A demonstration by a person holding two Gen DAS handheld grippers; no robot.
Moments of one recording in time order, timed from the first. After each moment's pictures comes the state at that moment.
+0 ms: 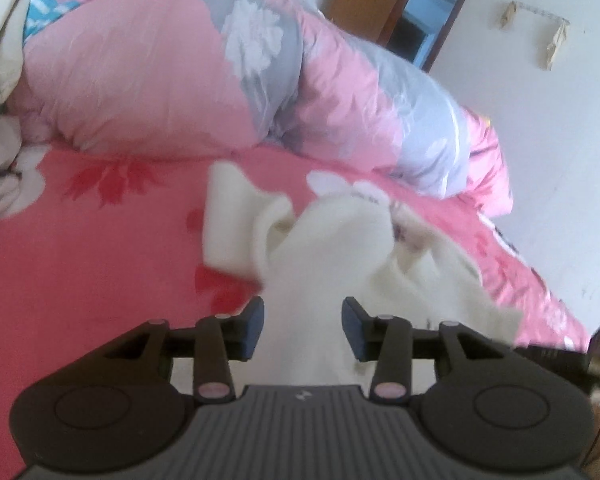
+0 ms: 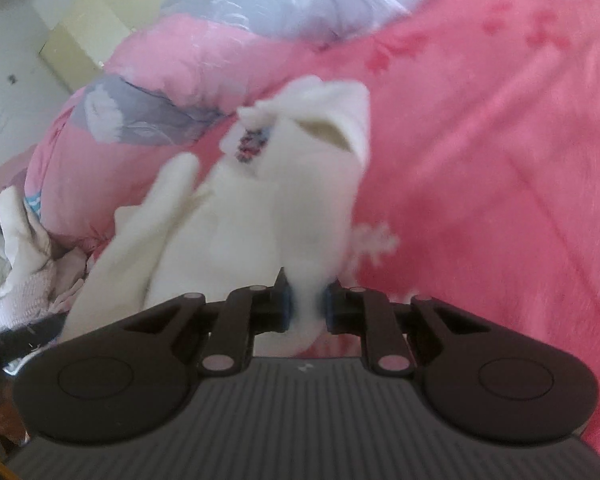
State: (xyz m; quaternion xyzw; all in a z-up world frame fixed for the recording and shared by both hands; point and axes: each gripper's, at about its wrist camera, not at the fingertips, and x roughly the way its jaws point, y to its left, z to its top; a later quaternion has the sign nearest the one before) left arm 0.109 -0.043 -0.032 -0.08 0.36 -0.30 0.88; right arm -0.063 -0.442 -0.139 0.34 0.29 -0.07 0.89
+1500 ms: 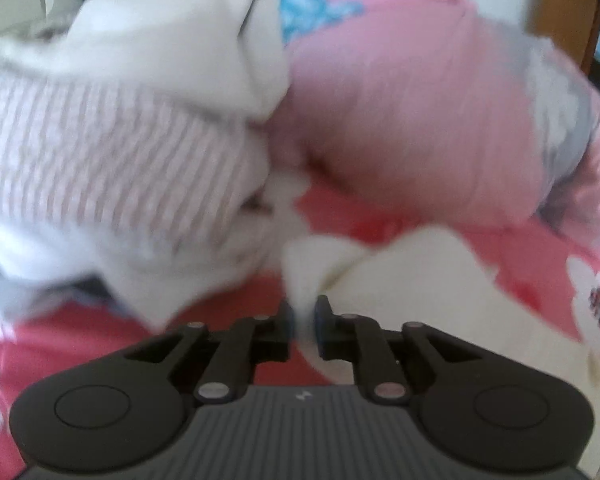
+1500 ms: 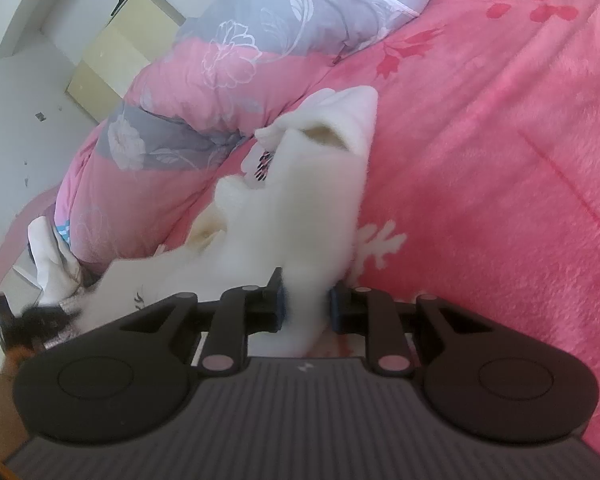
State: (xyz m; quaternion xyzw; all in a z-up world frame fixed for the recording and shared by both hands) left arm 0.206 0.086 -0.062 -0.07 0.38 0.00 0.92; right arm -0.062 -0.454 -0.157 0.38 0.24 -0.03 0.89
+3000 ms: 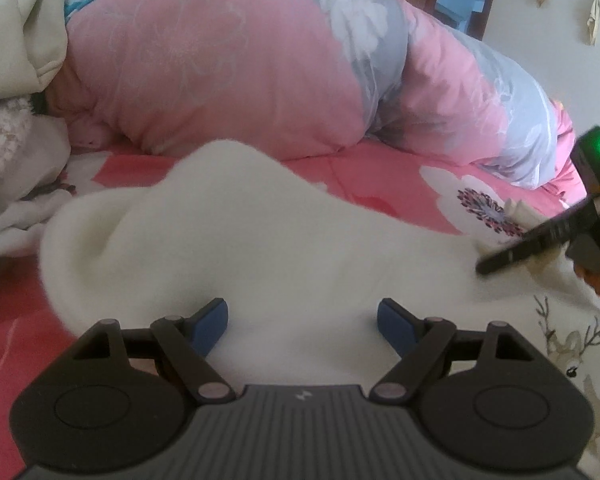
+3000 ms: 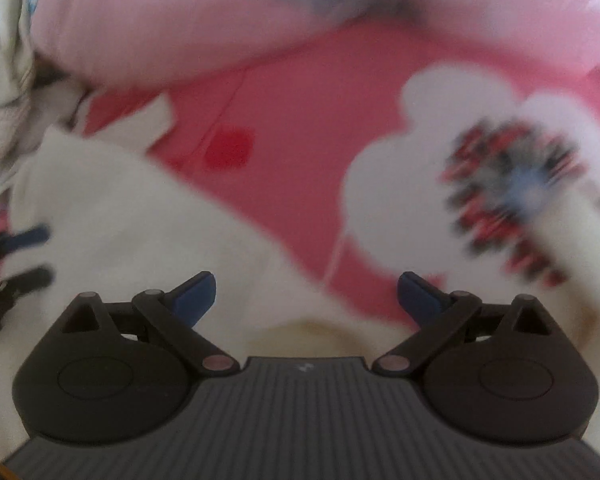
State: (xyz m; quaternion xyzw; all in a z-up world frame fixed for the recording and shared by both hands) left arm 0.187 0.013 -0.108 -0.02 0.34 -0.24 0.91; right arm 0.232 -0.332 -0.132 0.06 0.52 0.13 0.84
